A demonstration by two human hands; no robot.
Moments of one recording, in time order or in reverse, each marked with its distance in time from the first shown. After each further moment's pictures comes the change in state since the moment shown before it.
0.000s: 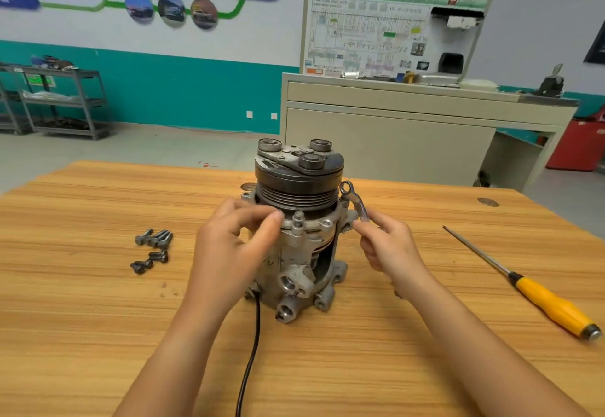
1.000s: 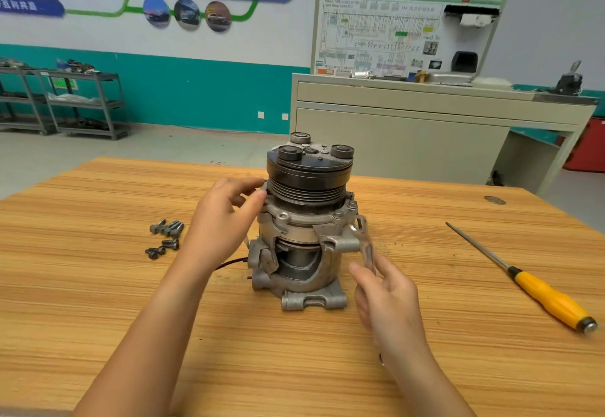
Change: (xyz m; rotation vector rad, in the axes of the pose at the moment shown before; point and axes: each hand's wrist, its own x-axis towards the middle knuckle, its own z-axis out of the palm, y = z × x) left_hand 0.020 0.003 -0.013 0.149 -0.104 -0.145; right_hand -0.097 0.004 0.018 0.194 0.028 0.023
